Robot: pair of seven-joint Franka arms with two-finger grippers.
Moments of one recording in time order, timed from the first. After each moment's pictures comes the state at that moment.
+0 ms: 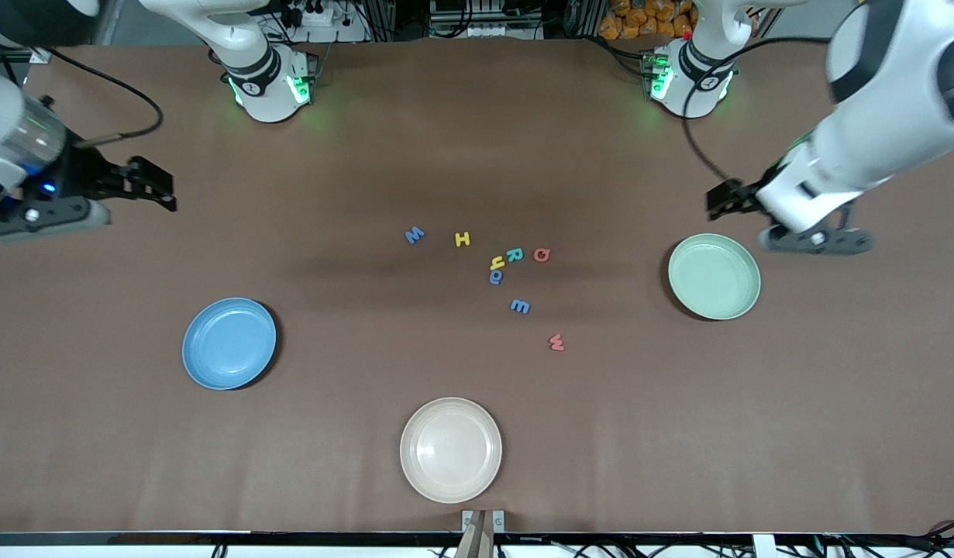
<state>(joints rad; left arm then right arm) -0.08 0.09 -0.19 -1.73 -0.06 1.71 -0.20 0.10 0.03 0.03 -1.62 0.03 1.59 -0.08</state>
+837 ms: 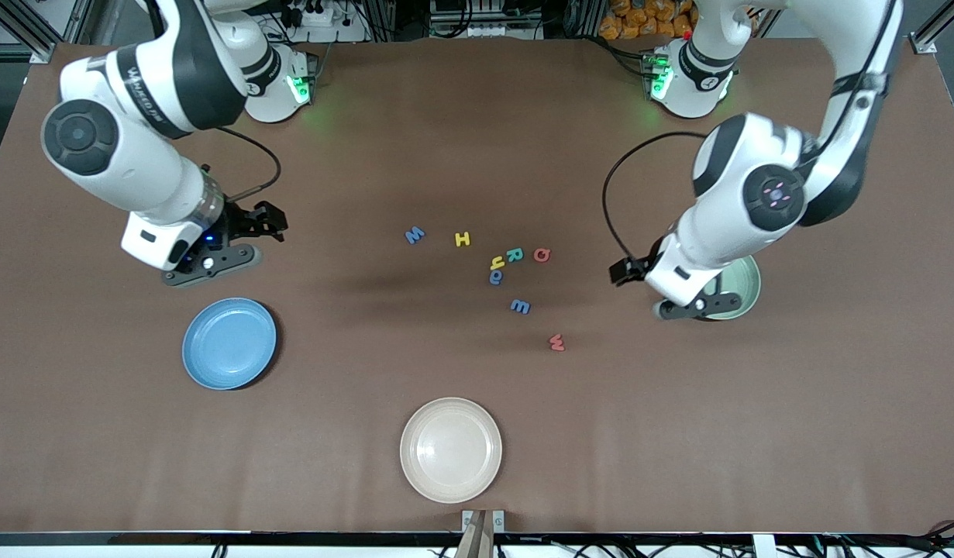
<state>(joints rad) -0.16 0.34 -0.26 -1.77 -0.06 2.10 -0.55 0.21 0.11 0.09 -1.80 0.03 1.81 -0.02</state>
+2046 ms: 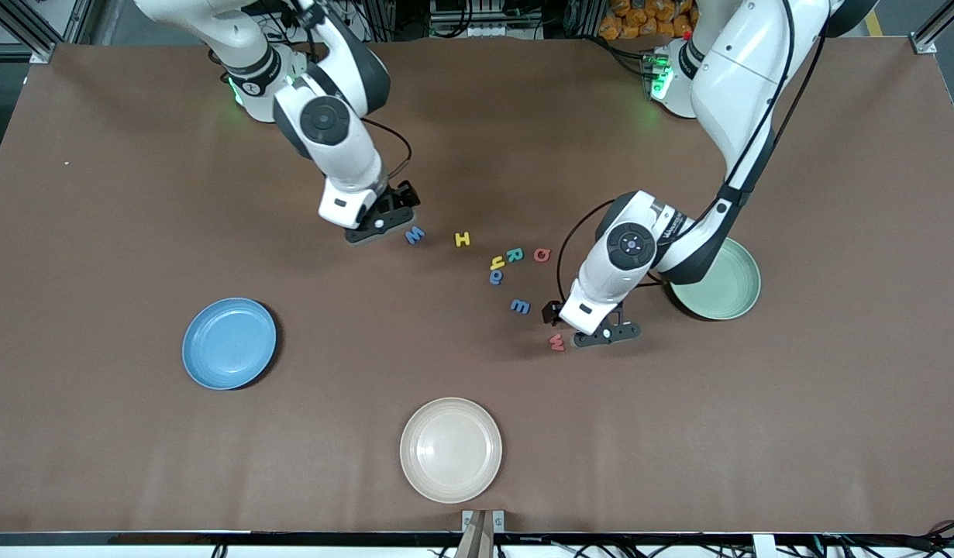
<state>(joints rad) -0.29 0.67 -0.25 -1.76 0.21 2.49 -0.79 0.36 0.21 0.32 -2.22 0.00 2.41 0.28</state>
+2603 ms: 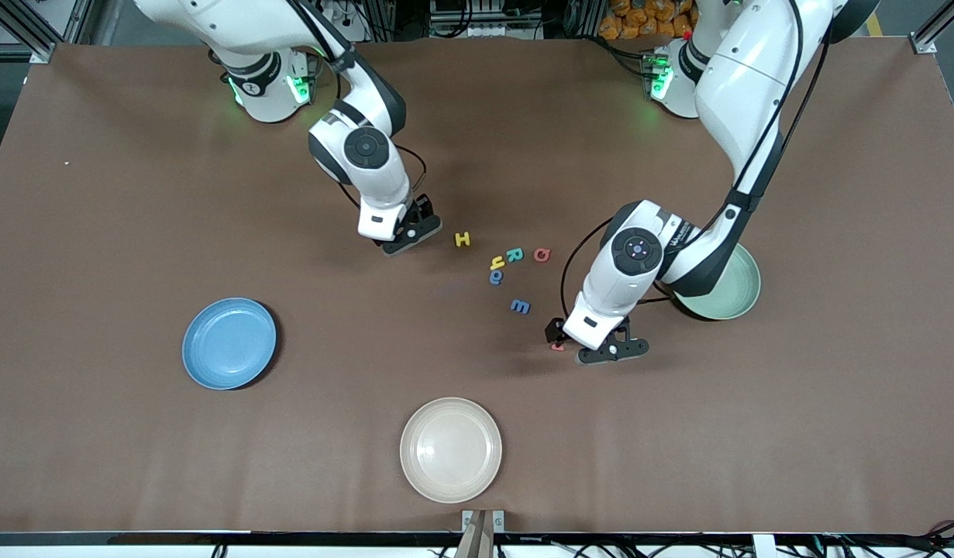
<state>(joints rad) -0.29 0.70 -0.24 -1.66 0.23 2.49 -0.82 0.39 0.40 0.34 -2.22 -0.16 2.57 0.28</state>
